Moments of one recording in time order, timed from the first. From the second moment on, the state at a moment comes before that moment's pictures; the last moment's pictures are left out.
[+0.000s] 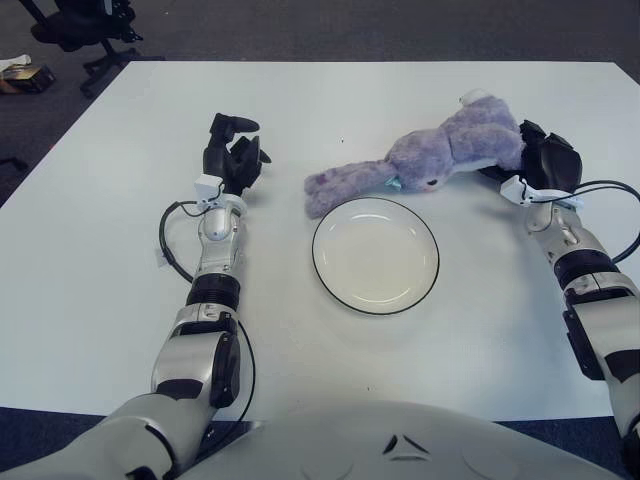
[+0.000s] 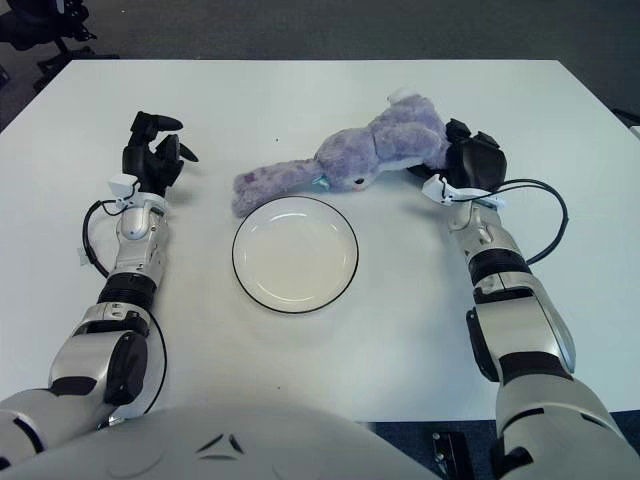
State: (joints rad) left arm -0.48 0.13 0.05 0.73 0.27 -0.77 0.21; right arm -0.65 -0.55 0.22 1.03 -0.56 -0.35 -0.59
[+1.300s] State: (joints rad) left arm -0.30 0.13 -0.25 0.07 0.81 -0.44 0.35; right arm -0.61 -0.48 0.27 0.53 -0.66 0.16 -0.19
